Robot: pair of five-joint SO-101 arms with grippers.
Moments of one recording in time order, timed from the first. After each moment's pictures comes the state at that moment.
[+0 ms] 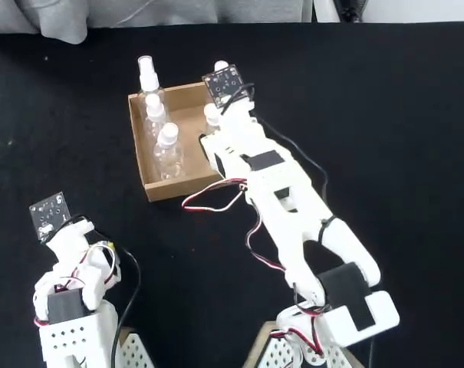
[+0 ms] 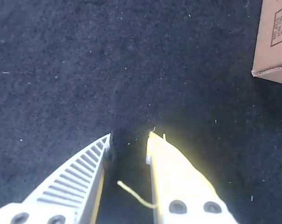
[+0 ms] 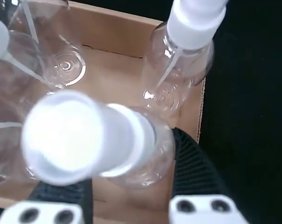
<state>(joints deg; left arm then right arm) -17.8 -104.0 96.0 72.3 10.2 -21.0 -2.8 34.4 22.2 6.5</state>
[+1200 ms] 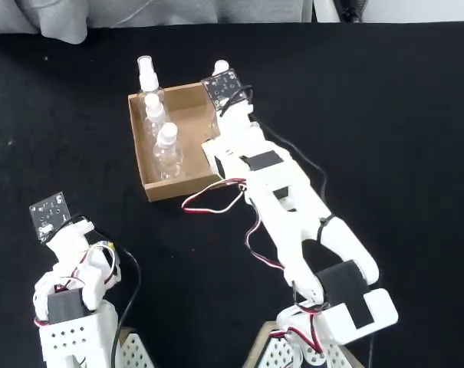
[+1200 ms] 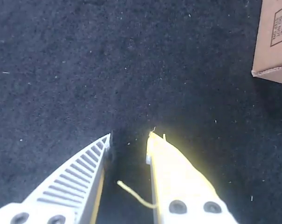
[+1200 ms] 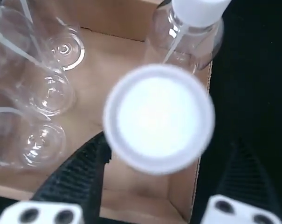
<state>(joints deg) -17.8 -104.0 96.0 72.3 10.2 -21.1 -2.5 34.2 25.5 6.5</state>
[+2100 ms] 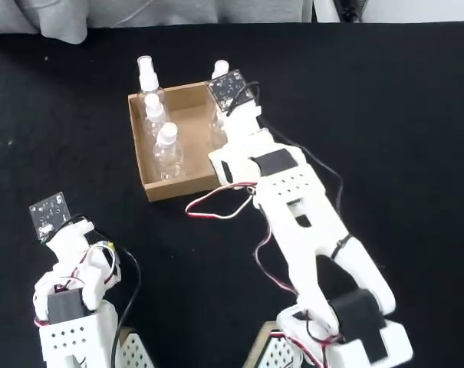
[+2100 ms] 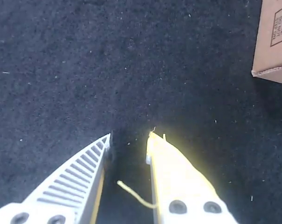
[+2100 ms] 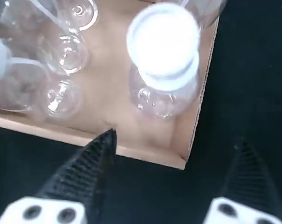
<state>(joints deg) -17.8 -104.0 96.0 72.3 10.2 -21.1 -14.6 33.0 45.3 6.5</state>
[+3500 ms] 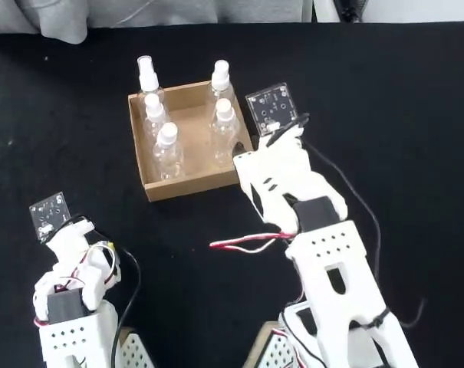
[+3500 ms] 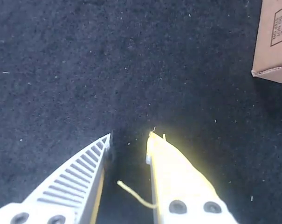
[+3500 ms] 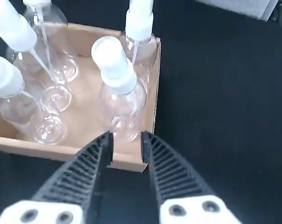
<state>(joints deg) -17.8 -104.0 96.0 72.3 10.2 -16.5 -43.3 51.1 38.5 6.5</state>
